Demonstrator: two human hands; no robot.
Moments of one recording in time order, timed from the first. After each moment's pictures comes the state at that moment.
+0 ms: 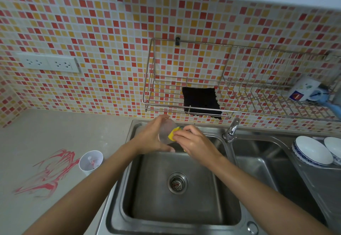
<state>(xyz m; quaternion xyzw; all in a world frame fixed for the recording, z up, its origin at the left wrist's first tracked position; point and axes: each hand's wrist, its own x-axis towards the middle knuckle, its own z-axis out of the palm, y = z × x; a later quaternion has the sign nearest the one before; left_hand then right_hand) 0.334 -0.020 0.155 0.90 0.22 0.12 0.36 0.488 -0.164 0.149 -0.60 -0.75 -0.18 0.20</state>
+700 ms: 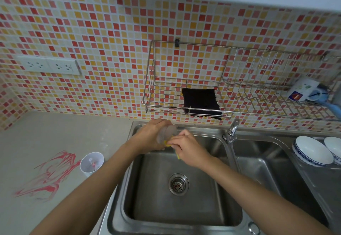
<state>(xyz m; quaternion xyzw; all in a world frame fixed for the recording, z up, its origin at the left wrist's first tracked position) 0.334 -0.012 0.152 0.96 0.17 0.14 0.19 0.468 -0.150 0.145 -0.70 -0.68 0.02 0.19</state>
